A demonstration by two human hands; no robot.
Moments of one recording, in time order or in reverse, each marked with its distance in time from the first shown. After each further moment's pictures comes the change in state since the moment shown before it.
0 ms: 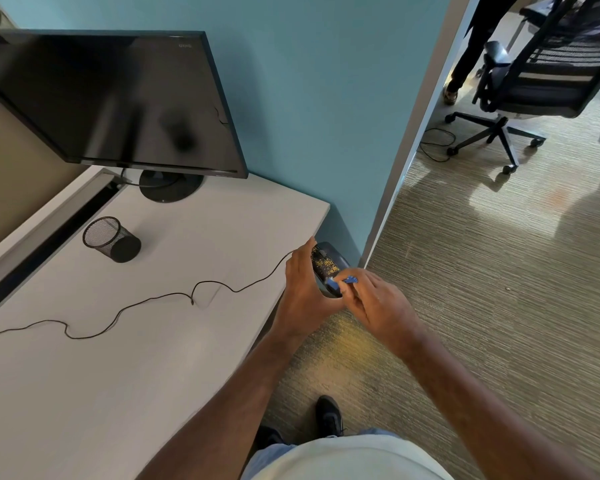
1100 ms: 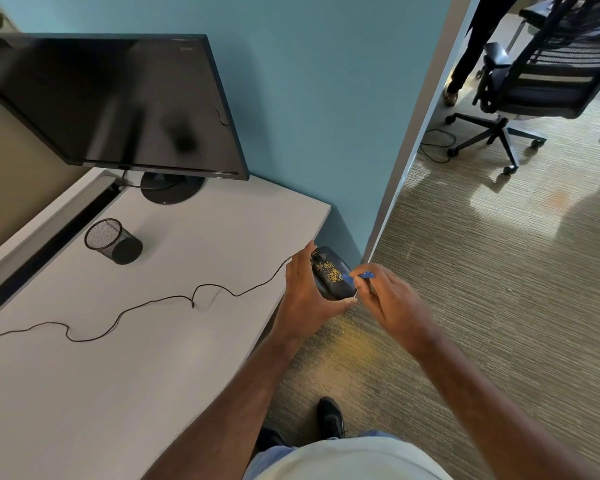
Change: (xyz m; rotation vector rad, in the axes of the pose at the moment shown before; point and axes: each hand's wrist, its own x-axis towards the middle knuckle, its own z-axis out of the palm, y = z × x) left_hand -0.001 -0.003 -0.003 0.023 -0.054 -0.060; right_hand -0.005 0.012 -0.012 0.062 -0.013 0.107
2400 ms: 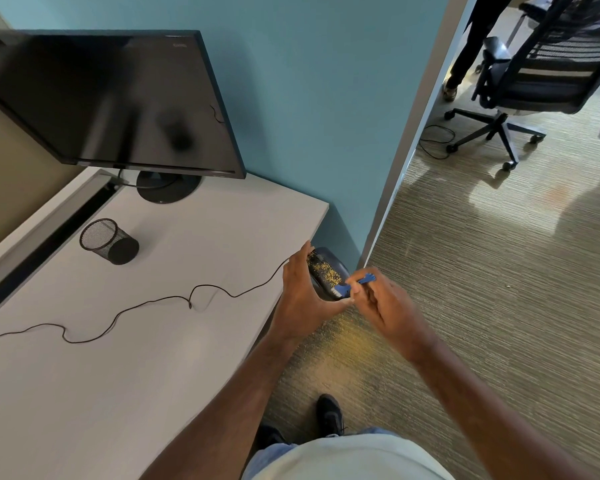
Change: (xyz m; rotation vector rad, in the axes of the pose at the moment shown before) left_hand 0.002 -0.003 0.003 0.006 -0.009 -0.024; right_hand -0.005 -0.005 0.005 0.177 -0.024 0.090
